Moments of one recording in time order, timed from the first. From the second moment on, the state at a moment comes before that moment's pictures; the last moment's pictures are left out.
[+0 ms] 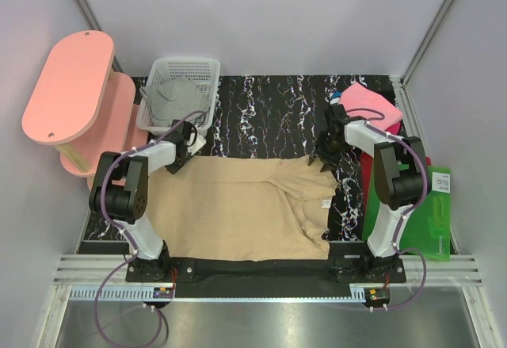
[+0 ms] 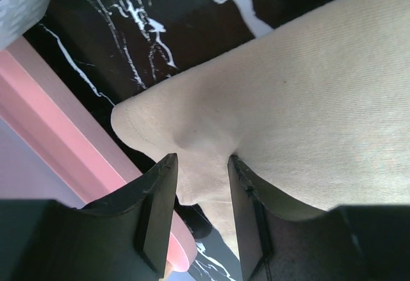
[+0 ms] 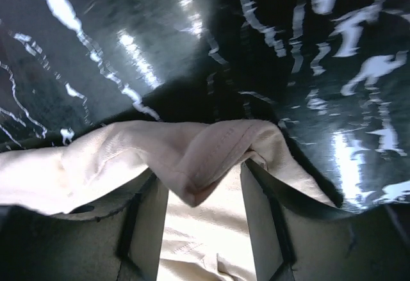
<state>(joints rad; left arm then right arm) -0.16 1.74 0.95 -0.37 -0.39 0.65 0.23 1.90 1.24 -0.64 -0.12 0.67</state>
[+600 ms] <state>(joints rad) -0.17 1.68 0.89 -0.33 -0.37 0.63 0.12 1.91 1.24 -0.64 -0.18 0.68</state>
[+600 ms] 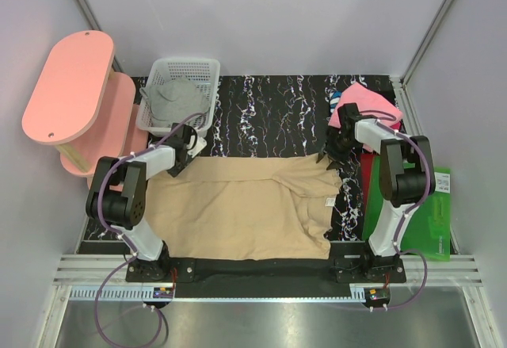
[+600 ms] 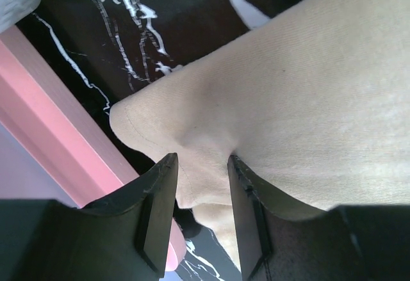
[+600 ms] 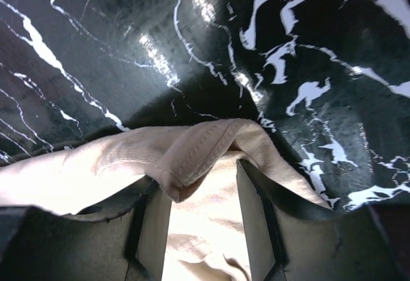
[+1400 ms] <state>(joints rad) -0.09 1.73 0.94 -0.34 -0.38 0.67 0.01 2.01 1.42 -0.76 -0.04 0.63</state>
